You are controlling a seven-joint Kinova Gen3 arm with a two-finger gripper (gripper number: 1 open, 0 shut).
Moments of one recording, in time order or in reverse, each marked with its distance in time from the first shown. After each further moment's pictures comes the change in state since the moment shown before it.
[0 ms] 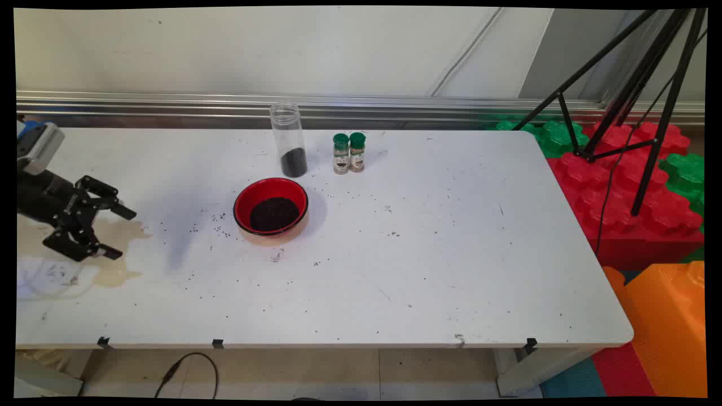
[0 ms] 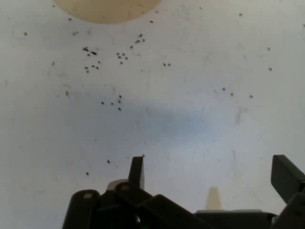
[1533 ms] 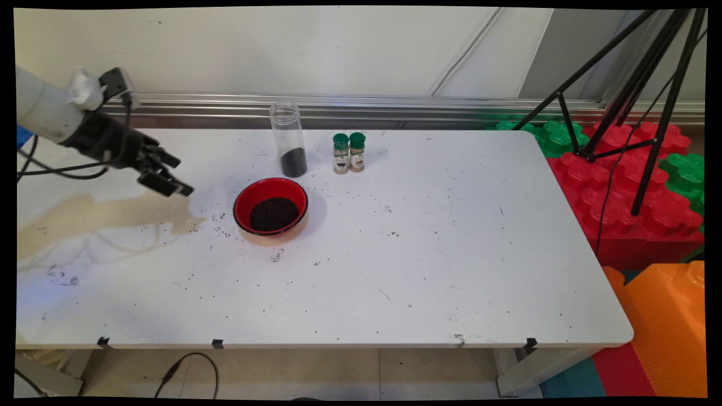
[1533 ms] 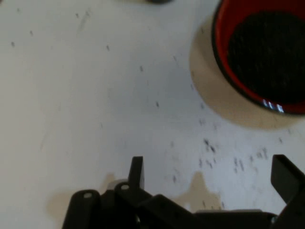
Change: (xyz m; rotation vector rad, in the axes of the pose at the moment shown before) arm 0.109 -0.041 0.028 0.250 0.000 -0.333
